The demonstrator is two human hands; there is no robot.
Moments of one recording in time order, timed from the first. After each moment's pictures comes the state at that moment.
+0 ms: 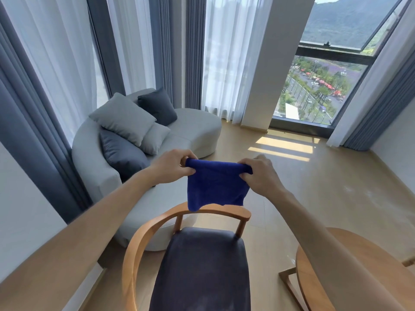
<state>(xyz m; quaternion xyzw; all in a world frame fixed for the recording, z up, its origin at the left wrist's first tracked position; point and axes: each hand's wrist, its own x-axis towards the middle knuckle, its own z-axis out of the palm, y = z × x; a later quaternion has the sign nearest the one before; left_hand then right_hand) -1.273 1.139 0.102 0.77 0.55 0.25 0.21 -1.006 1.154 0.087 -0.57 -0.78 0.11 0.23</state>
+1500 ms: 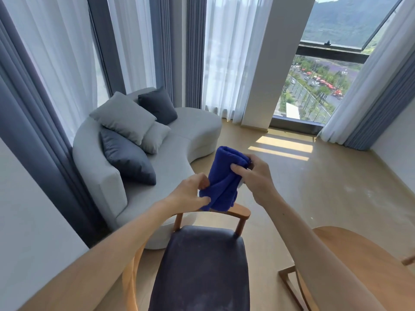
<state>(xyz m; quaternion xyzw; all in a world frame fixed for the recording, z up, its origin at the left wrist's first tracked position) -1.224 1.108 0.042 0.74 0.54 0.27 0.29 -1.027 1.133 0.086 -0.50 -0.59 0.42 0.47</state>
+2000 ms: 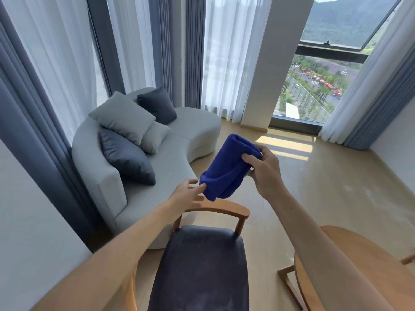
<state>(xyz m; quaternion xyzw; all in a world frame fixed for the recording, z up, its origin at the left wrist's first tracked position) -1.220 1.112 0.020 0.44 0.57 0.39 0.58 -1.017 1.140 0.100 -0.45 -0.52 0.48 0.55</state>
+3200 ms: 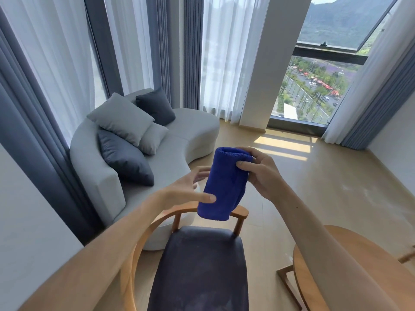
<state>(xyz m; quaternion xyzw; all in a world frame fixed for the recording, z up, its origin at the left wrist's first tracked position) -1.229 1.104 0.067 0.67 0.45 0.28 0.52 -1.006 1.132 0.108 -0.38 -0.57 0.56 0.46</state>
